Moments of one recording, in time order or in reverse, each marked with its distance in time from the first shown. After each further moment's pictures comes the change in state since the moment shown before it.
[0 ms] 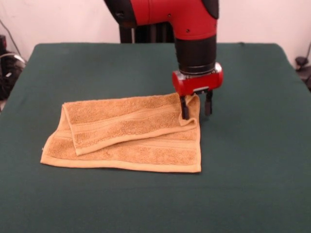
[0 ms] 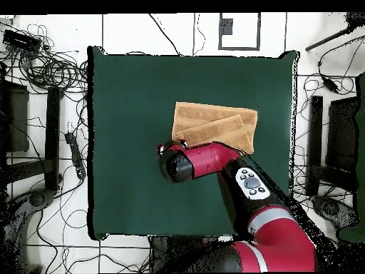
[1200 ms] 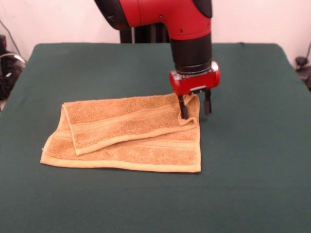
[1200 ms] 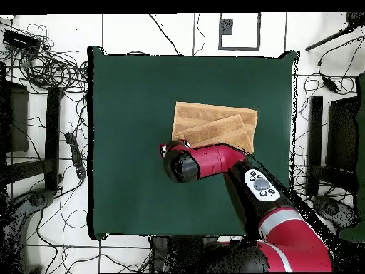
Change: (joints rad) arm -0.064 0.005 0.053 0.022 0.000 -0.001 0.000
